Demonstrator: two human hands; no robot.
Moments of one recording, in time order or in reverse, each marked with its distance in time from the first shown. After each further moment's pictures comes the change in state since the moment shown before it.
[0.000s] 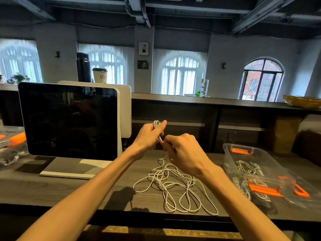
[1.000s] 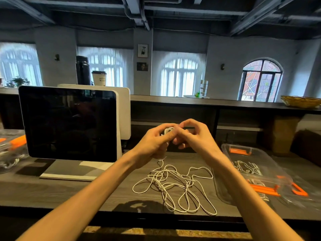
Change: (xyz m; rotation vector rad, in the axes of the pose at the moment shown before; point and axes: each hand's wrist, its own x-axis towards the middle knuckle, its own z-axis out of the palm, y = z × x) left_hand -0.034 0.022 0.000 -0.270 -0.336 0.039; right_hand 0.002 0.021 -0.027 0.904 0.147 0.447
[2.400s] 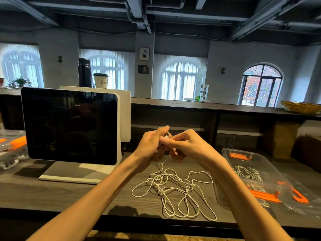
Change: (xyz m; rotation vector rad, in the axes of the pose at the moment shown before) left_hand 0.004 -0.003 0.004 0.020 0.215 -0.020; right_hand -0.008 -0.030 0.011 -0.150 -0.298 0.116
